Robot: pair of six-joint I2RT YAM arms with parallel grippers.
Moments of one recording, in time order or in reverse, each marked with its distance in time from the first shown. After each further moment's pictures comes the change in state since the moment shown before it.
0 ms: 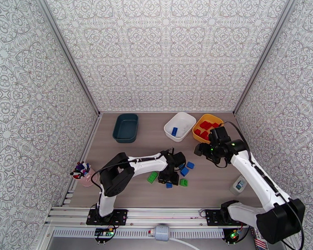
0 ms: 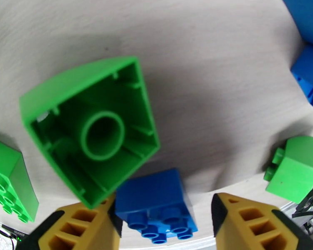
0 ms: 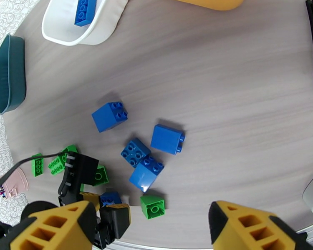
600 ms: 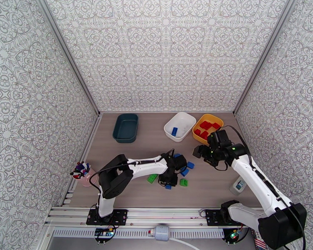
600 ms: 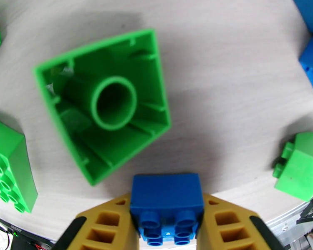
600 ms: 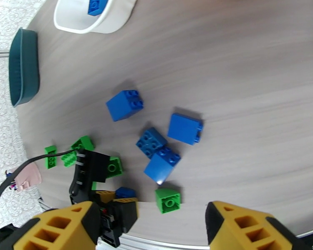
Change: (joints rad) left arm -0.033 -0.032 -0.006 0.003 -0.058 -0.031; right arm 0.000 -0.021 -0.072 0.080 -0.108 0.043
